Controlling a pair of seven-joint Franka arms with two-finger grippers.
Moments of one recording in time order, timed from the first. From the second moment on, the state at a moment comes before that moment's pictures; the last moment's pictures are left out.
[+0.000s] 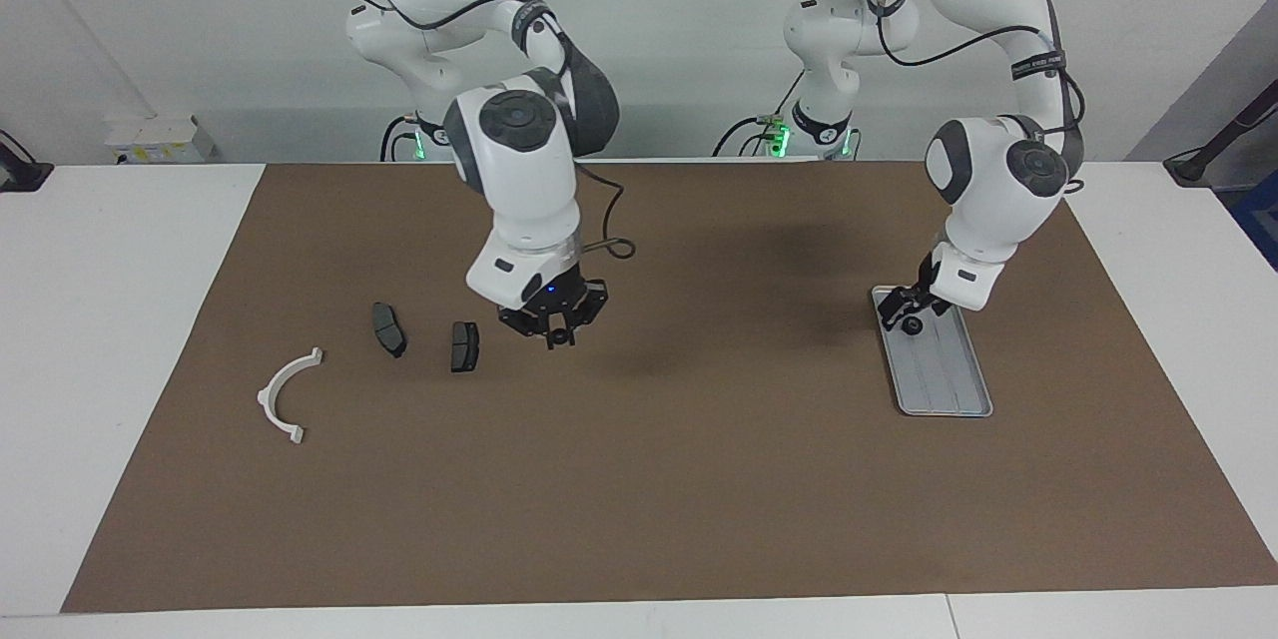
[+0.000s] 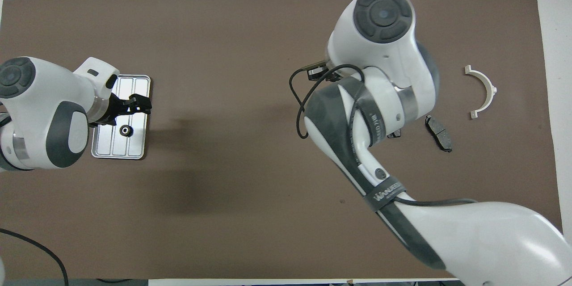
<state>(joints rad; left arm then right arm) -0.08 0.15 -0.04 -2.06 -0.03 2.20 -0.37 0.41 0.45 0.07 -1.40 -0.08 1.93 0.30</state>
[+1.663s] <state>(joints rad) -0.15 0.15 -0.04 -2.05 -0.03 2.24 -0.58 0.58 0.64 0.06 -1.48 -0.14 2.28 0.49</state>
